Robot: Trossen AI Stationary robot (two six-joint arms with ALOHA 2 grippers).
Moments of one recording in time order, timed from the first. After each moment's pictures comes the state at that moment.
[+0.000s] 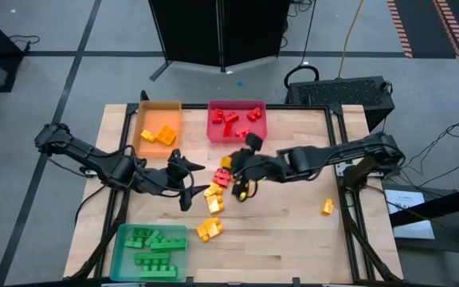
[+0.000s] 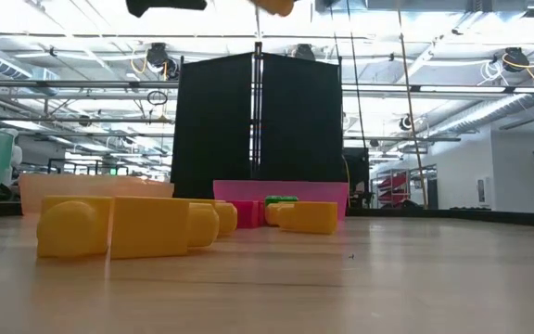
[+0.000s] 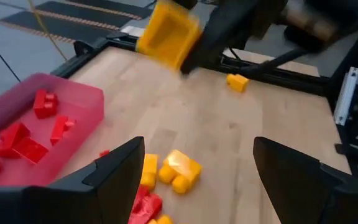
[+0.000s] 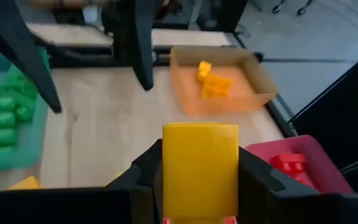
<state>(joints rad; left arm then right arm) -0.39 1.18 0.99 -0.28 -0.57 -0.38 0.20 1.65 1.58 -0.53 0.51 0.14</state>
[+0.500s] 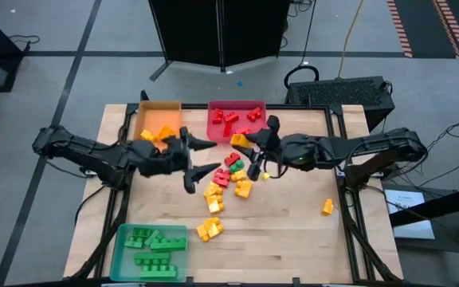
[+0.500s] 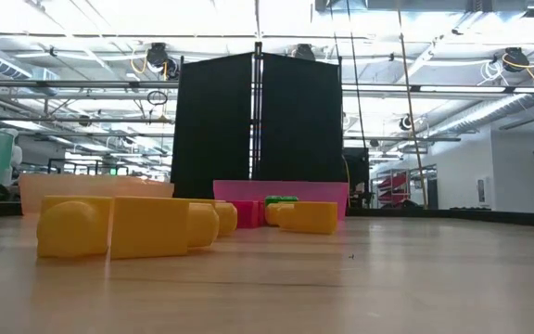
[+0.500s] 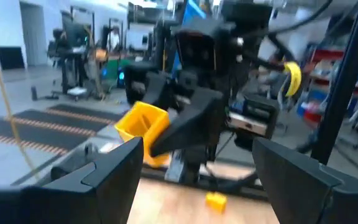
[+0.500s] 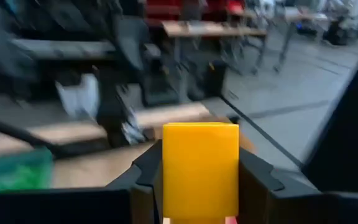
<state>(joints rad) -0.22 1.18 0.99 0.29 -0.36 -0.07 0.15 1.39 1.31 -0.12 0.53 0.11</state>
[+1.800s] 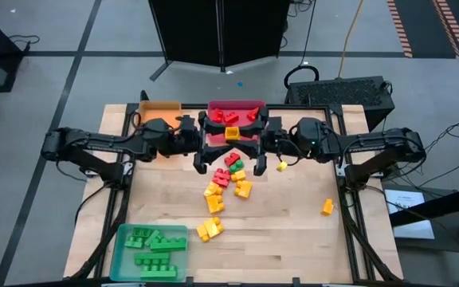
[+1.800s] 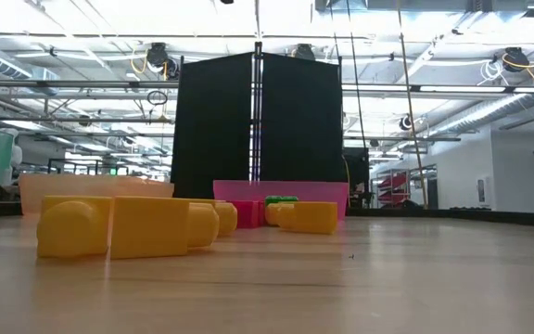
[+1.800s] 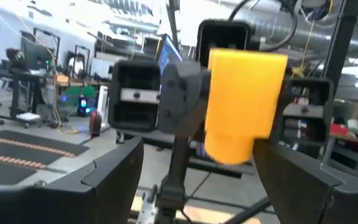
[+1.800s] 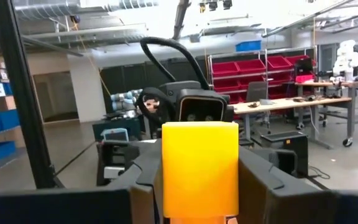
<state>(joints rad) 0.03 1.32 0.99 0.60 0.02 -0.18 0.05 1.39 1.24 0.38 0.13 0.12</state>
